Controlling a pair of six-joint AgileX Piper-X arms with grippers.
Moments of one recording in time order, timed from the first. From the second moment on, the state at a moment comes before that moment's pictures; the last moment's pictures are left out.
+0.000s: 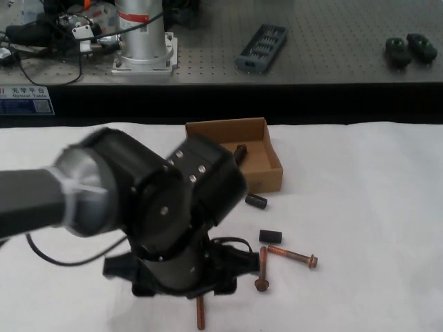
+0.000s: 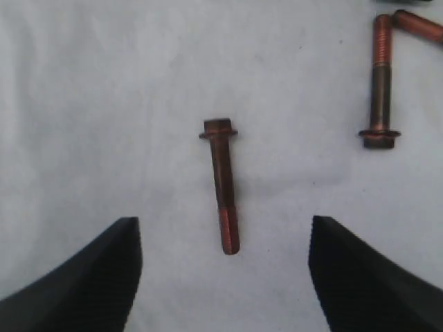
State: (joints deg) left arm -45.0 92.9 -59.4 36.3 -5.5 -41.8; right arm 26.1 51.7 -48.6 79.3 -7.3 -15.4
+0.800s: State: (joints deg) left arm -45.0 99.7 -59.3 27.0 -5.8 -43.7; right arm 26.1 51.7 -48.6 79.3 -7.9 -15.4
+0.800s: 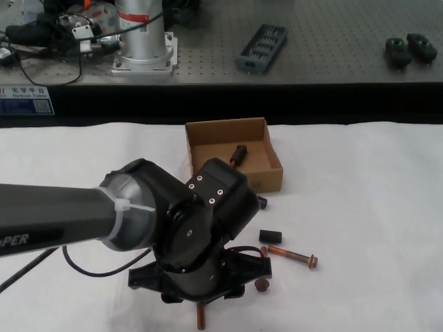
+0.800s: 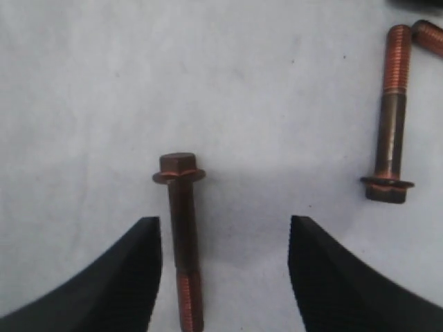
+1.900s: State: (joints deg) left arm -45.0 103.3 -59.3 26.8 -9.6 -43.6; right arm 26.1 51.7 -48.6 79.3 -7.9 -15.4
